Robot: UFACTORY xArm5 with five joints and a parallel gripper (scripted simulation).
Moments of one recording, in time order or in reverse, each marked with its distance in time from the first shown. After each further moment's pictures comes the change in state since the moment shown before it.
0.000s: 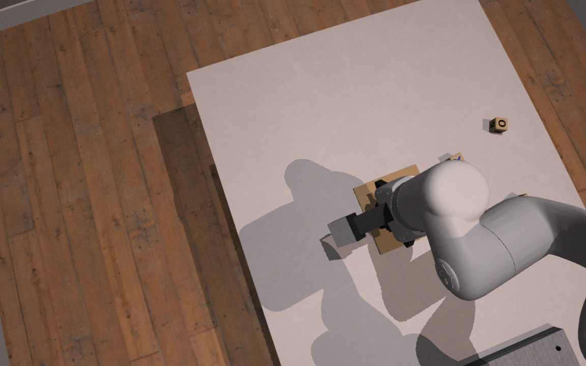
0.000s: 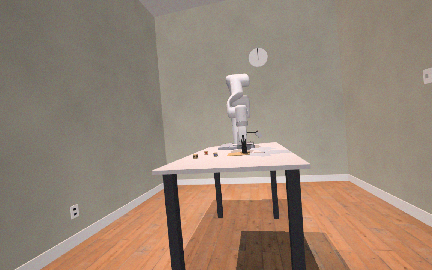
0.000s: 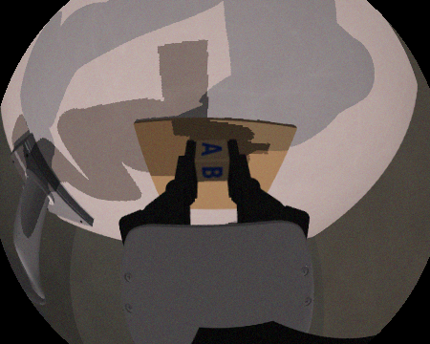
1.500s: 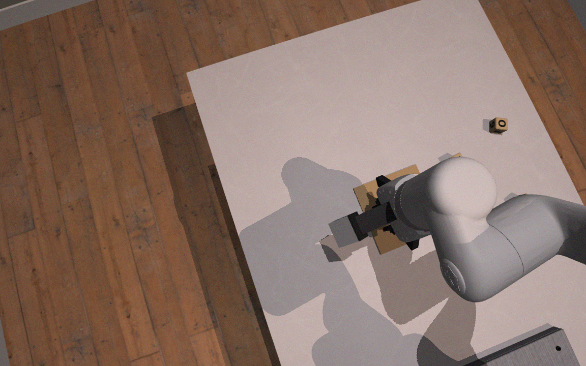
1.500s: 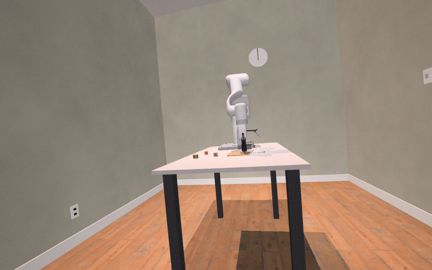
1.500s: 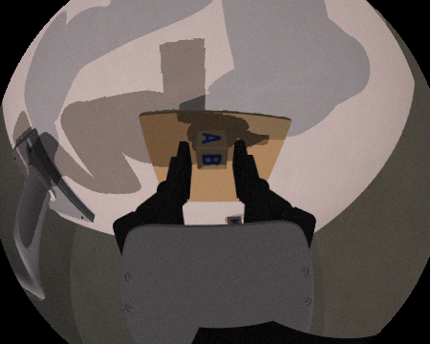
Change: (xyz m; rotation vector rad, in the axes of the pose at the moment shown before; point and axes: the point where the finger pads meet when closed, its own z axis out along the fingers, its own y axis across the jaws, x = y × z) arm 0.000 0.000 -0.012 0.000 0.000 0.000
